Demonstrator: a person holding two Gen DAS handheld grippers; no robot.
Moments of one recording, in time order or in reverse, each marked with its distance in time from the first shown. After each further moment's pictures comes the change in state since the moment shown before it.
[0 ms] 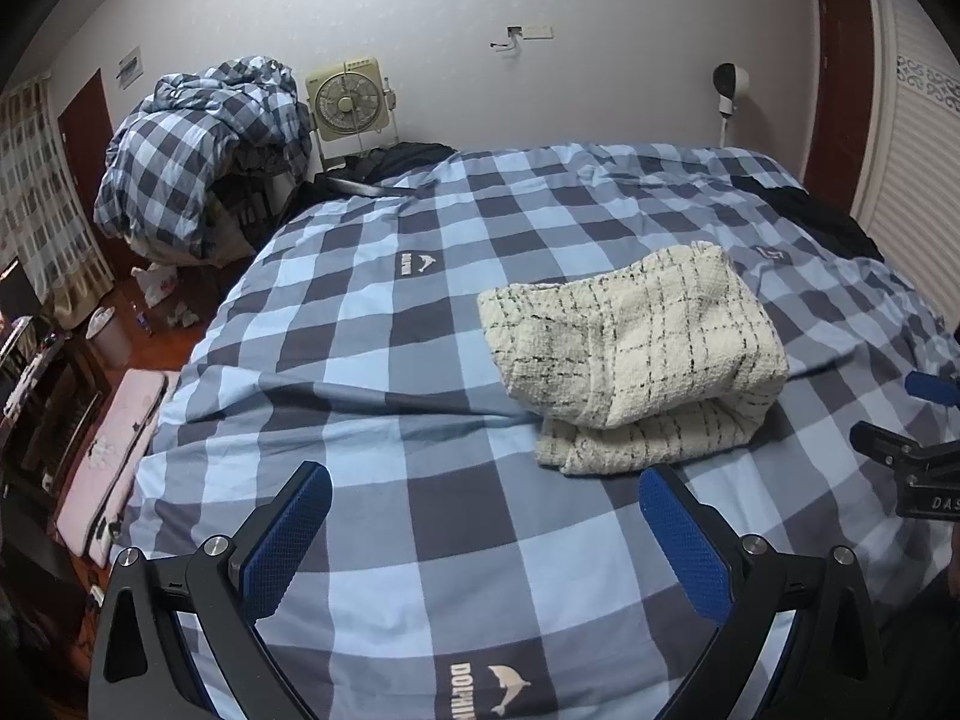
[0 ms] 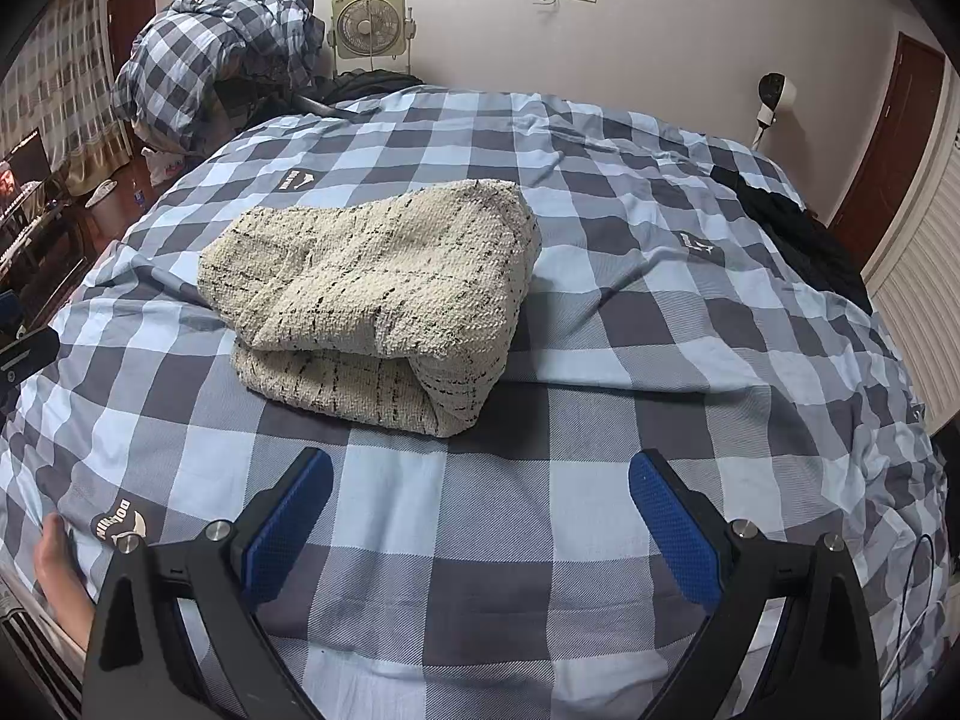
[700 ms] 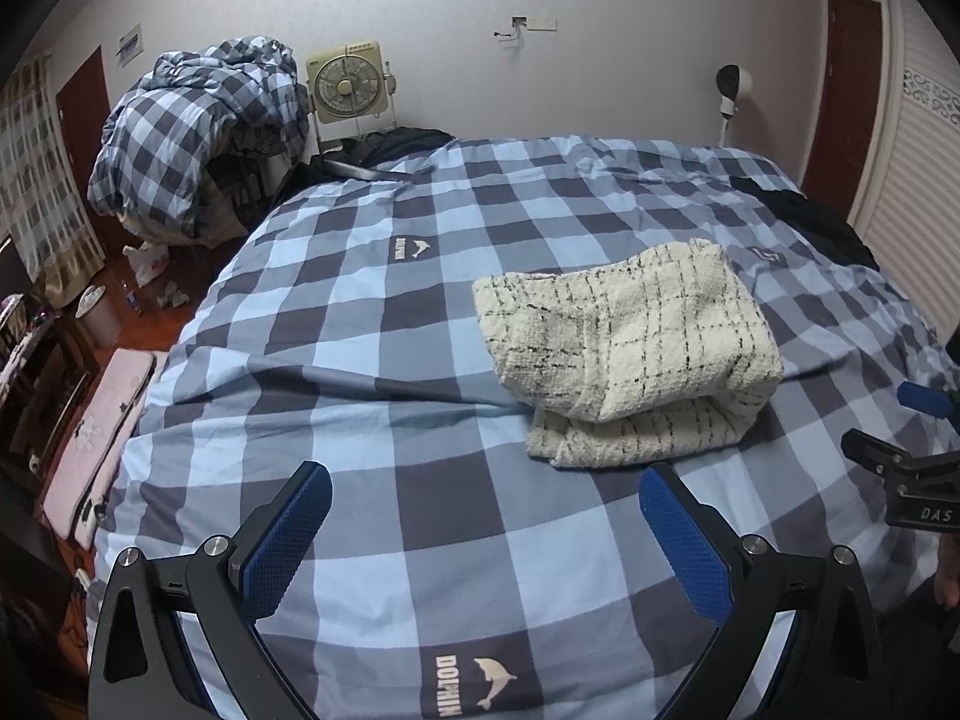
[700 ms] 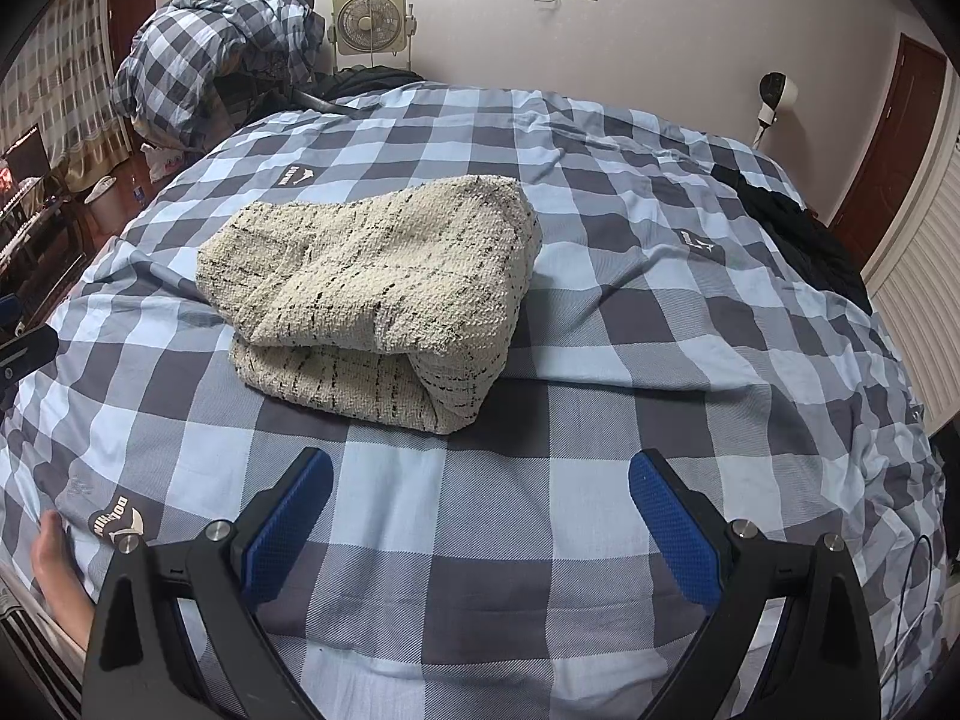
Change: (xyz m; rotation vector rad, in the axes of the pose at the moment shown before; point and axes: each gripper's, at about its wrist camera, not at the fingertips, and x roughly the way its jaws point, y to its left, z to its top) left arm 0.004 0.004 0.000 -0.032 0.030 -0.030; right arm 0.000 0.001 -0.001 -0.002 0.005 -0.003
